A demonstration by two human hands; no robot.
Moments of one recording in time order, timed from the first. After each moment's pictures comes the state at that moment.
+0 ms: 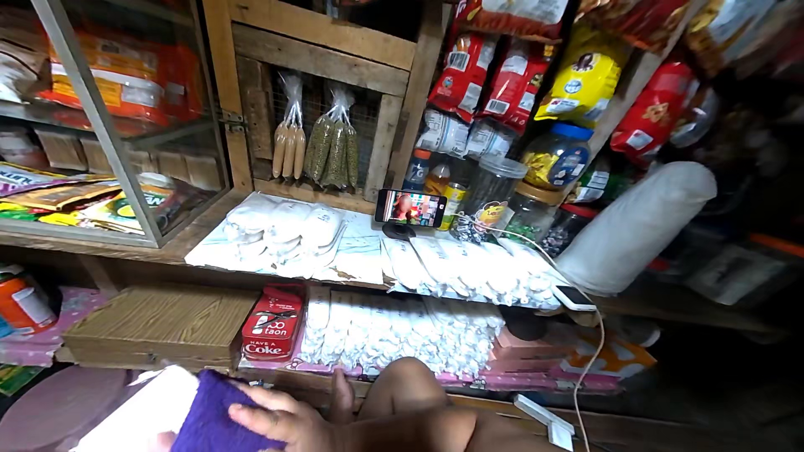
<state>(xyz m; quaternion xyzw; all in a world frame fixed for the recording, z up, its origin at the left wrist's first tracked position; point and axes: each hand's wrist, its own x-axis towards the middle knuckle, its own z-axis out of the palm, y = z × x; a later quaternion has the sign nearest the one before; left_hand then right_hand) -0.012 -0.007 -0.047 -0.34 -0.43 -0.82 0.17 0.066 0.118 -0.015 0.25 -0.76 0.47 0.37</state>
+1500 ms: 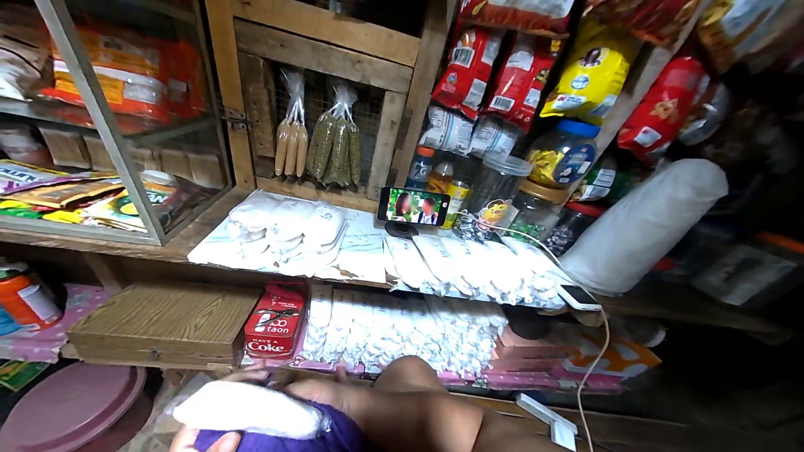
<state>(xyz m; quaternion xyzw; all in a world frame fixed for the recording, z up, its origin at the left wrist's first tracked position) -0.027 -0.003 -0.024 -0.45 -0.39 -0.79 -0.10 0.059 0.154 0.014 0.00 -0.56 0.83 -0.10</state>
